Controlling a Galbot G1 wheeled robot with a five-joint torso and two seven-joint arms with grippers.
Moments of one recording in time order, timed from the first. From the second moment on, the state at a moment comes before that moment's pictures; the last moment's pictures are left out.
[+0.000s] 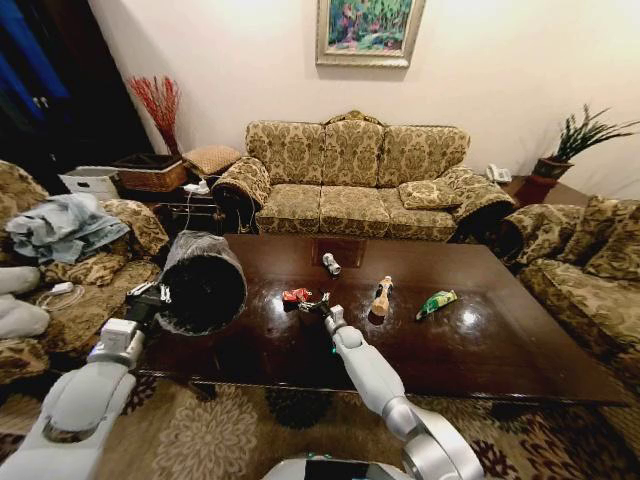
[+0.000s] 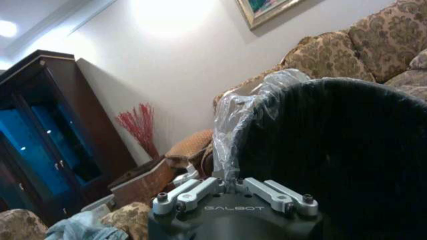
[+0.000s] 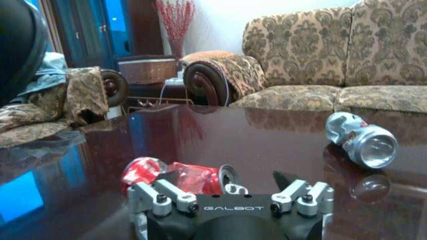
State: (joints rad) left arm 1.62 -1.02 -0.99 -2.20 -0.18 0.23 -0.01; right arm -0.64 1.61 0.08 0.73 0.20 0.24 -0.21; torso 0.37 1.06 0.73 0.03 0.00
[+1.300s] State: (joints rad) left arm 1.62 -0.99 -0.99 -2.18 -0.20 0.22 -0.01; right arm -0.70 1.61 0.10 0.84 0.18 0.31 -0.28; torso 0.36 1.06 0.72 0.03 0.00
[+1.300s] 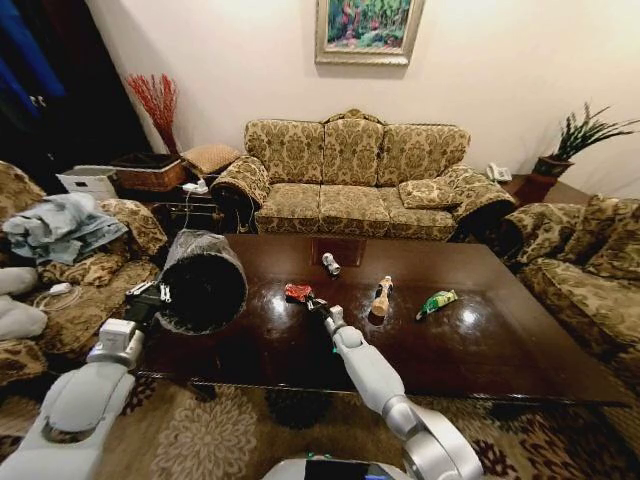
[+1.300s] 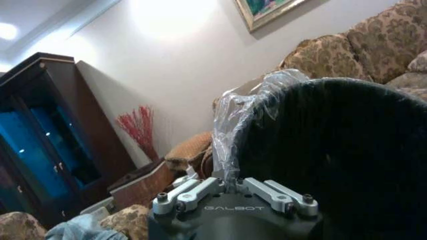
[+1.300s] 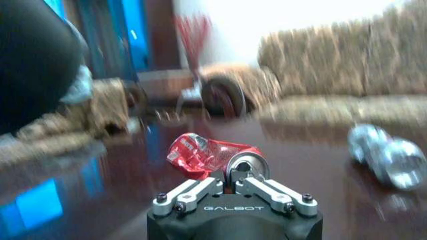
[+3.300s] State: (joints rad) left arm 1.57 -0.70 -0.91 -2.18 -0.49 0.25 0.07; right arm -0.87 1.47 -0.06 1.70 0.25 0.20 -0.59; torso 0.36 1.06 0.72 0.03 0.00
